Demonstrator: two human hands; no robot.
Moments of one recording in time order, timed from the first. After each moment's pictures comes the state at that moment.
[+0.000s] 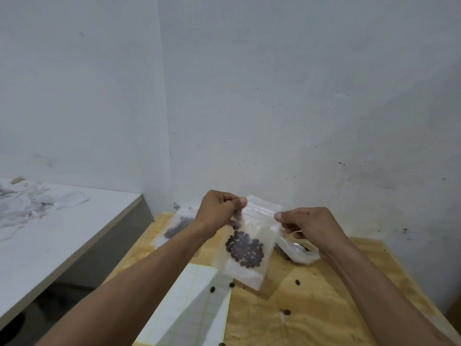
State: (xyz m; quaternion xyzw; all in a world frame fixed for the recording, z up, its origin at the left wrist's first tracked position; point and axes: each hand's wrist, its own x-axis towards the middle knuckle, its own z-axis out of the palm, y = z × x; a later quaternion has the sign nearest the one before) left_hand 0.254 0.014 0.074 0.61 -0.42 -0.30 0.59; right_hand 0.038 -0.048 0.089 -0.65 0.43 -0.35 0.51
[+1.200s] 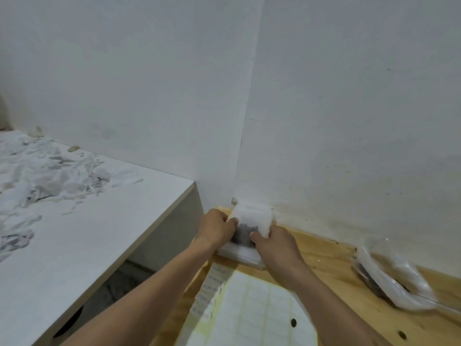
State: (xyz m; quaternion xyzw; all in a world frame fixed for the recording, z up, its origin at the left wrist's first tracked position) left_hand 0.416 0.055 -0.006 0.83 -0.33 -0.19 0.41; right_hand 0.270 0.007 0.019 -0.76 0.52 -0.18 0.36
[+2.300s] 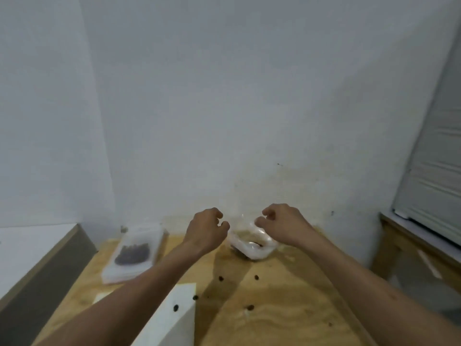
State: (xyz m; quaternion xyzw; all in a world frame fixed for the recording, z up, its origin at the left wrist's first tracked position) left_hand 0.202 0.000 0.072 0.72 -0.60 -0.11 0.32; right_hand 0.008 -0.038 0.107 -0.76 0.57 -0.21 0.22
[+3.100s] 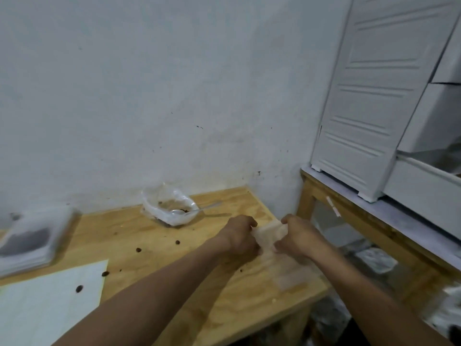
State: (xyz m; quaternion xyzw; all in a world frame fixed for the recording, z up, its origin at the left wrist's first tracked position) left_hand -0.031 -0.027 0.006 0.60 -0.74 -0.28 0.13; right_hand -0.194 -0.006 0.027 -0.64 0.74 -0.07 0.20
